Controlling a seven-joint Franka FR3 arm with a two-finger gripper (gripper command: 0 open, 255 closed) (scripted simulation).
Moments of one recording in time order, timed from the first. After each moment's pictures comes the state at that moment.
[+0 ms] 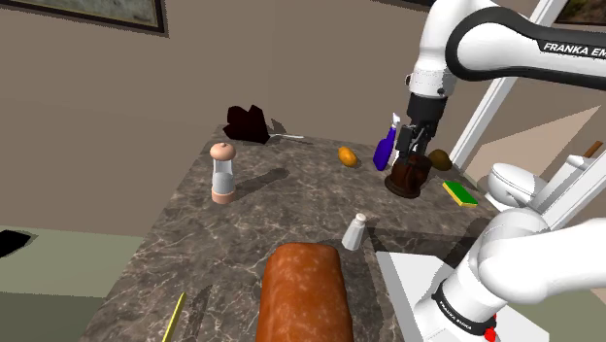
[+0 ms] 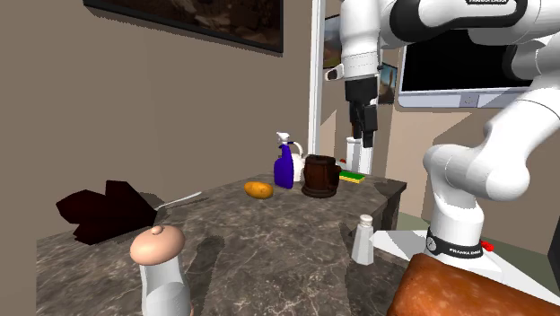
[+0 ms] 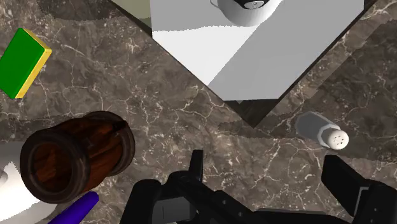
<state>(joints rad) 0.00 -0.80 -0.01 -2.42 -0.09 1.49 0.07</state>
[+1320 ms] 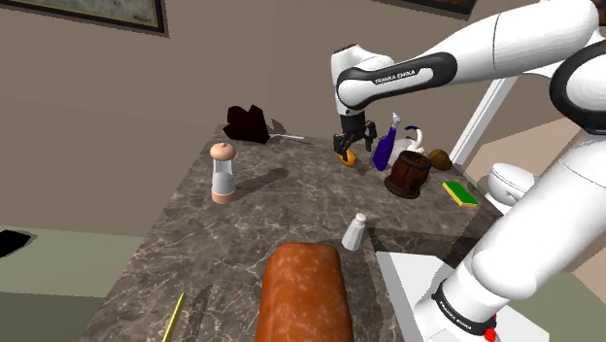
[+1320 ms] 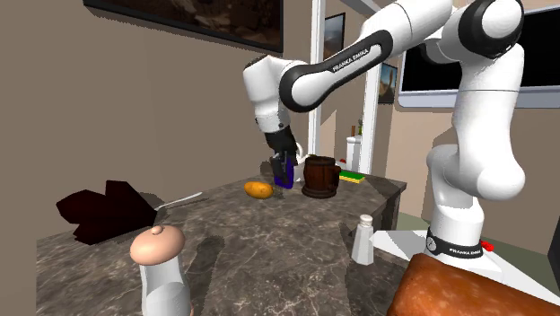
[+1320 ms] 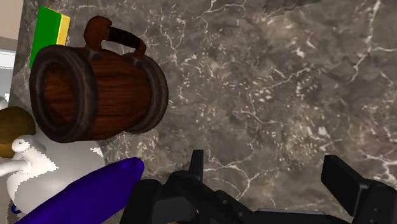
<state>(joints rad) -0.12 -0.05 0.04 -2.09 -0.30 1.76 0.42</state>
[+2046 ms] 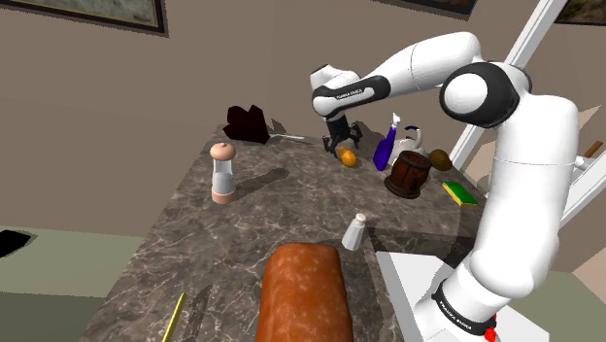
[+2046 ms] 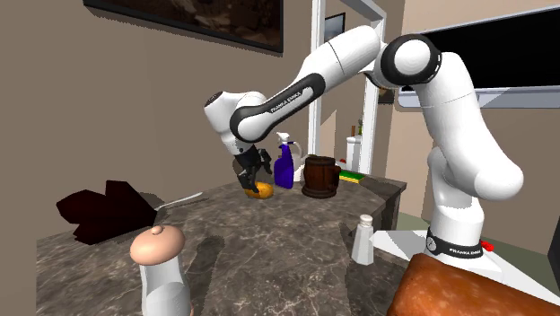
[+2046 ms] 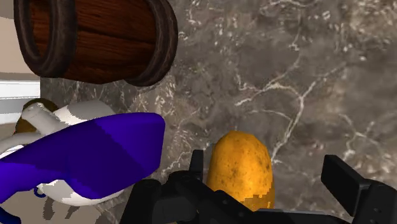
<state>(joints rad) -0.16 0.41 -0.03 -1.66 -0.42 1.70 0.56</state>
